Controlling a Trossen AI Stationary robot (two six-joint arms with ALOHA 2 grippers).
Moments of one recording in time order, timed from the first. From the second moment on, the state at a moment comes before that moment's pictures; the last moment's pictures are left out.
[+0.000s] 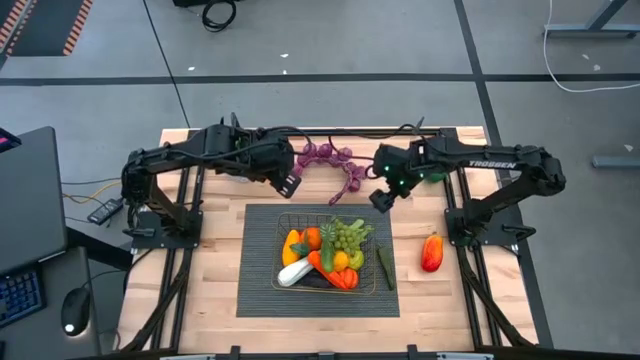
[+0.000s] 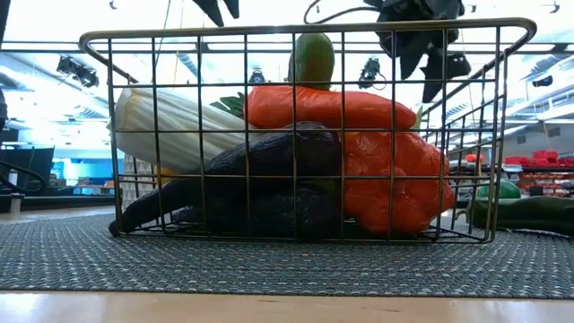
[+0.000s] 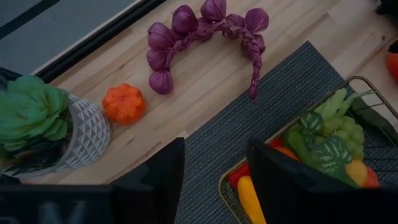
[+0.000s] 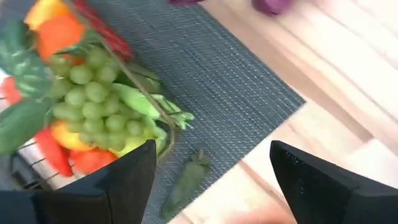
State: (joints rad) left arm 0.04 1.65 2.00 -1.48 -0.36 -0.78; right arm -0.15 1.34 1.25 -1.12 -0.13 0.74
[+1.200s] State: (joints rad) left arm 0.05 1.65 2.00 -1.47 -0.37 -0.80; right arm -0.13 1.64 1.25 -0.89 -0.13 0.37
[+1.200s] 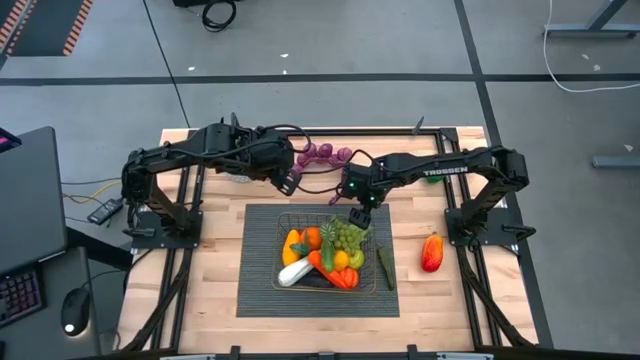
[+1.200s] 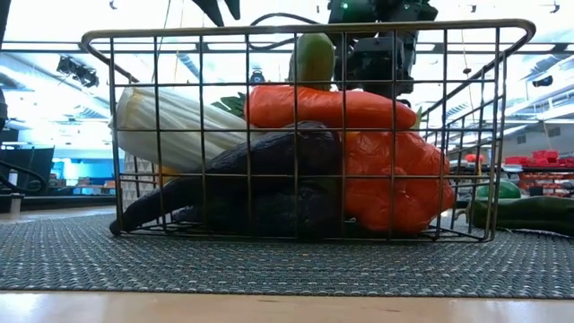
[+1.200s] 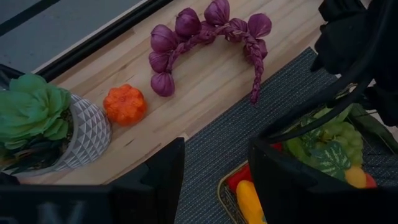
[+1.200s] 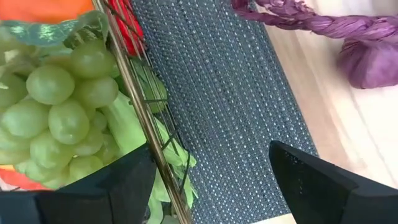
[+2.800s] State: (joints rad) left arm -0.10 1.65 1.91 -1.53 -0.19 -0.85; right arm 0.39 1.37 0.94 -0.86 -0.22 1.28
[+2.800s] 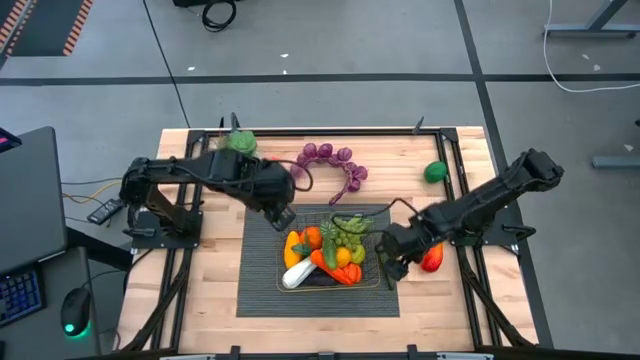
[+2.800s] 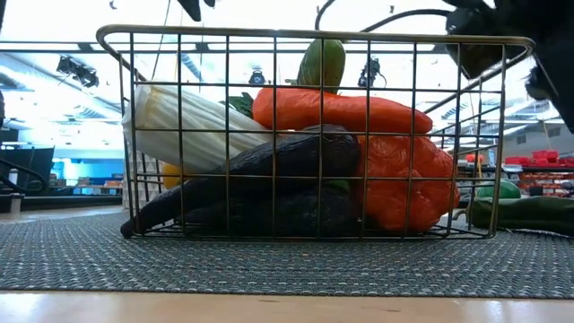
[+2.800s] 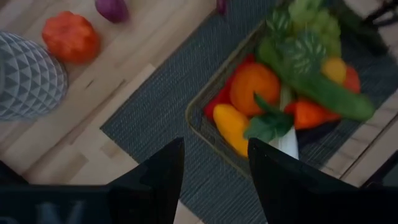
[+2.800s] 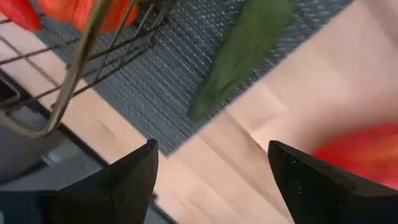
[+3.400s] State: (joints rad) left arm -0.18 1.65 1.90 -1.53 -0.12 -0.99; right arm 0.62 1.37 0.64 -0.46 0.25 1.44
